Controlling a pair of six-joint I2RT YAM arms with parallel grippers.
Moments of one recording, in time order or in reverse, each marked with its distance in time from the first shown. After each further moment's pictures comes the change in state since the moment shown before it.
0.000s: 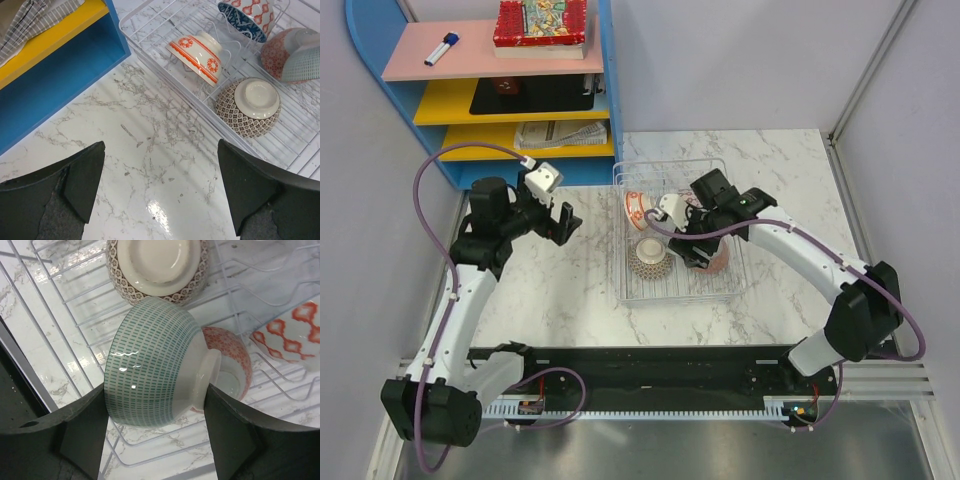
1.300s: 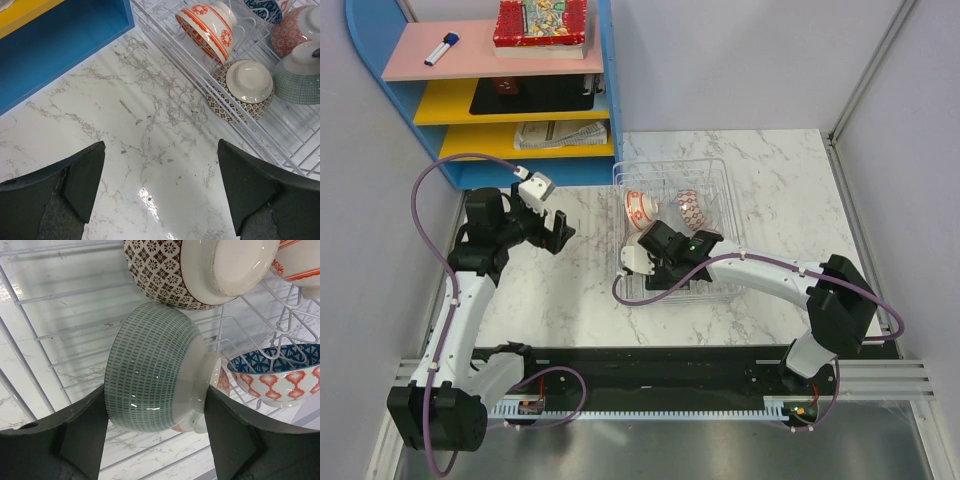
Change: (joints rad) left arm 0.081 -0.036 -0.082 -0.026 0.019 -0.001; right arm 0.365 0.111 -0.132 0.193 0.513 -0.149
